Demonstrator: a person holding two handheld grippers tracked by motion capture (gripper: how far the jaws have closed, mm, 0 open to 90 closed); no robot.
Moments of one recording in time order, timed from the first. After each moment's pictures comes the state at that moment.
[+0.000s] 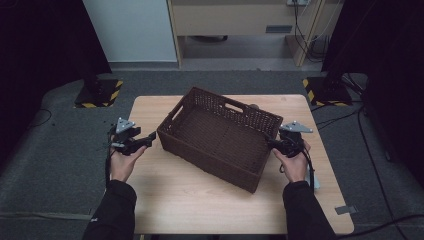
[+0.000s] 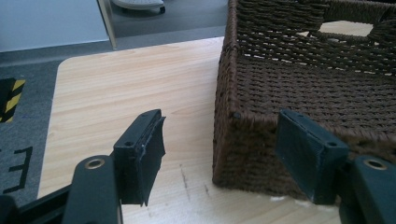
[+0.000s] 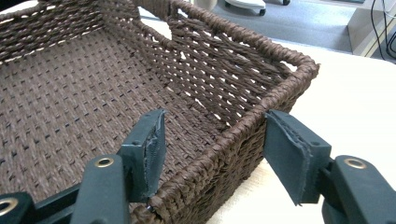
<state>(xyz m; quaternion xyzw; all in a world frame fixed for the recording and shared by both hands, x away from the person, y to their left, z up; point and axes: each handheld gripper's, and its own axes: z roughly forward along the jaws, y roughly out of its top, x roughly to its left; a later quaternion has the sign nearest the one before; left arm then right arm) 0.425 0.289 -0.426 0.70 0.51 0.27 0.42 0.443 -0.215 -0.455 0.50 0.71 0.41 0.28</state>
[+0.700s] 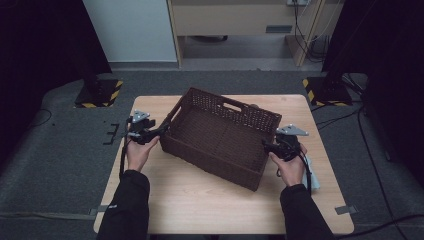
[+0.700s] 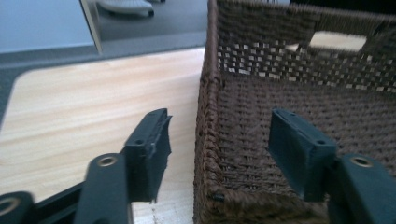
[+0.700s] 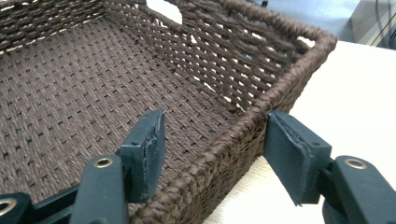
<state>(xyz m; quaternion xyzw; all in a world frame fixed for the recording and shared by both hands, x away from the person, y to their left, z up) 0.469 0.259 -0.443 0.71 0.50 0.24 0.42 0.434 -0.203 -0.458 0.50 0.72 0.40 0.26</state>
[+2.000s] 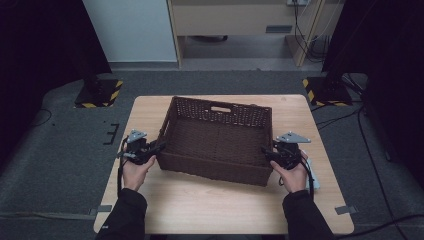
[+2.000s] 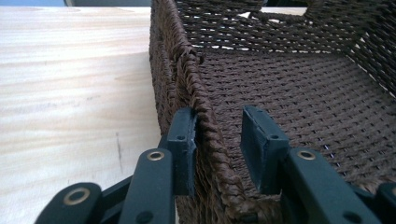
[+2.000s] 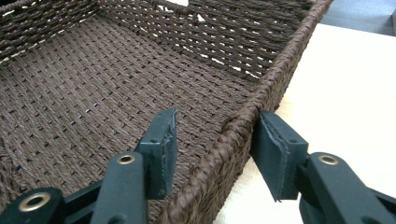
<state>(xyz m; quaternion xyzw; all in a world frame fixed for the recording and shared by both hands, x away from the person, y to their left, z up) 0.400 0.263 -0.456 0.71 0.52 0.19 0.44 0.407 -0.204 -0.457 0.47 0.74 0.41 0.23</state>
